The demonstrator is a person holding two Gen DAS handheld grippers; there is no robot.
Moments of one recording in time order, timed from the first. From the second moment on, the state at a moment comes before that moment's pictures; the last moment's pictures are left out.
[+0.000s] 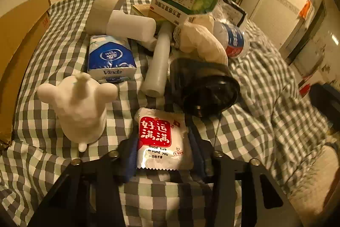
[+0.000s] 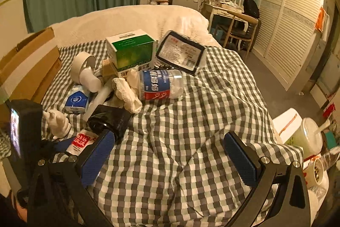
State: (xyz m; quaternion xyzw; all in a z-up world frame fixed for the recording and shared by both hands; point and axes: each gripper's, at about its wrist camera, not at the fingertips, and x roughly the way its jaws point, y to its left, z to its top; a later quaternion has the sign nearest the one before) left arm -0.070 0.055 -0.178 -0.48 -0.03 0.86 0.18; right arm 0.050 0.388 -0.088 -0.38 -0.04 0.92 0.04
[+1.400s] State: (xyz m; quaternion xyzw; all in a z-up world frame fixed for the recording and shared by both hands) left arm -0.056 -0.001 -0.154 -0.49 -0.11 0.85 0.16; right arm -0.004 0.339 -0.141 -0.47 0.06 0.88 -0.05
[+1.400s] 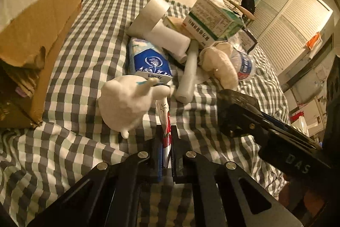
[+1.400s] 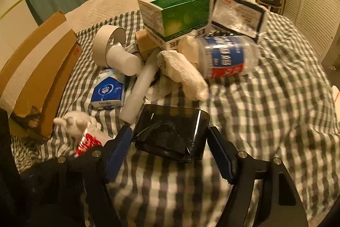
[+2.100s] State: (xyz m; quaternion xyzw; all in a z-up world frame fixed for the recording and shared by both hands) left arm -0.025 -0.021 -0.058 -0.38 -0.13 0.90 0.16; right arm 0.066 0.359 -0.034 -0.39 0.07 0.92 -0.06
